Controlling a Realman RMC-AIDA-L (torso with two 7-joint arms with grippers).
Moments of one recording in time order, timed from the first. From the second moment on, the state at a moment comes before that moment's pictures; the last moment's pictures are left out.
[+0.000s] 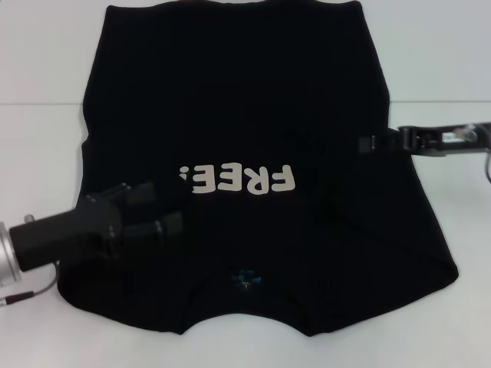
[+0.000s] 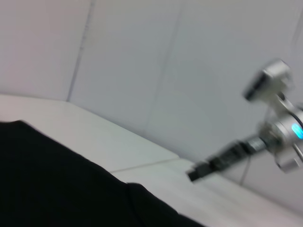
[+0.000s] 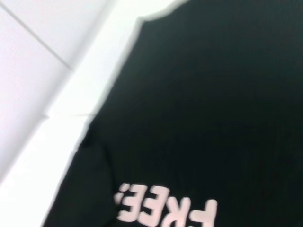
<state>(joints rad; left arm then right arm) -0.48 -2.07 0.40 0.53 2.04 1.64 -1.28 0.76 1.98 -0.75 -0.65 -2.20 -1.24 2.29</state>
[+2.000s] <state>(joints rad) -0.59 -1.97 0.66 0.80 2.62 1.50 -2.39 0.52 2.09 -0.71 -0.52 -1.95 -1.41 1.19</state>
